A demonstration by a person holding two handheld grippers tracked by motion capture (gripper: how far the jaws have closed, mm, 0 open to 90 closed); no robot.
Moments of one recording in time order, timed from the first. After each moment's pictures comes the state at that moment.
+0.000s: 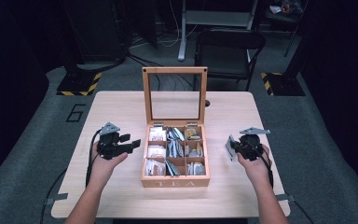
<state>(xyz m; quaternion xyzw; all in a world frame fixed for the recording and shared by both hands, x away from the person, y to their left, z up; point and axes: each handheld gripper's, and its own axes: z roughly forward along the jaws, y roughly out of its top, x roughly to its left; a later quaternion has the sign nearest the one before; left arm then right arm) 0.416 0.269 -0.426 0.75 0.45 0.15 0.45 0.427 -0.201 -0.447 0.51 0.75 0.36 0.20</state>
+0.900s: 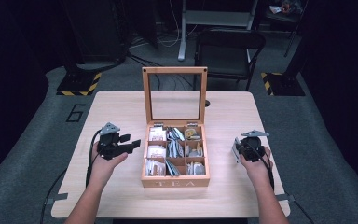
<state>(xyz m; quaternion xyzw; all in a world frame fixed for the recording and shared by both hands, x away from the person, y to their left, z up) 0.416 0.270 -0.427 0.75 0.46 0.15 0.45 0.435 -0.212 -0.470 0.54 0.75 0.31 0.23</state>
